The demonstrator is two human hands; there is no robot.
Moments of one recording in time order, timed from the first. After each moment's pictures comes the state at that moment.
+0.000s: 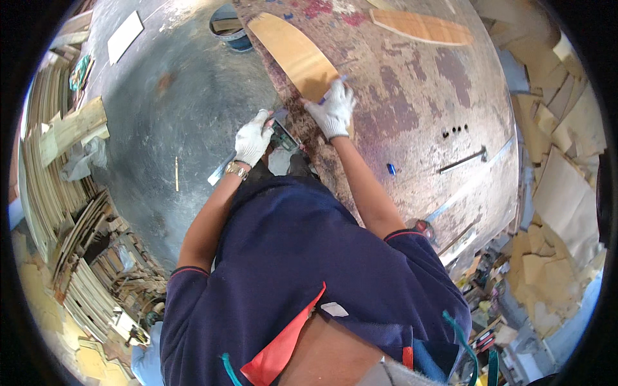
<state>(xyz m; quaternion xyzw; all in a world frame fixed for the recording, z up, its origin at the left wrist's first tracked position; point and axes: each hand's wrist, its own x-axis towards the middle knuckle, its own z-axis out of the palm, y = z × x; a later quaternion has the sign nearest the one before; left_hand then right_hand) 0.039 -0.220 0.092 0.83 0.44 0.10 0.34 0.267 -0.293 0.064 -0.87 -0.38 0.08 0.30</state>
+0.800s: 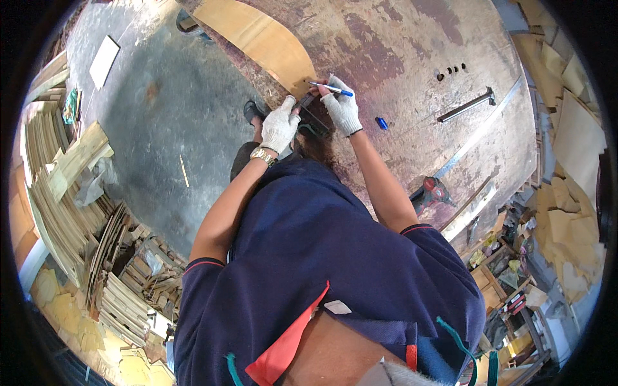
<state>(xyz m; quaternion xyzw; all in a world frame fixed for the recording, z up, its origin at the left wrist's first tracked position) 0.118 -0.320 0.060 0.86 0.37 0.01 0.34 0.291 -0.420 0.049 -0.63 -0.20 0.42 0.62</state>
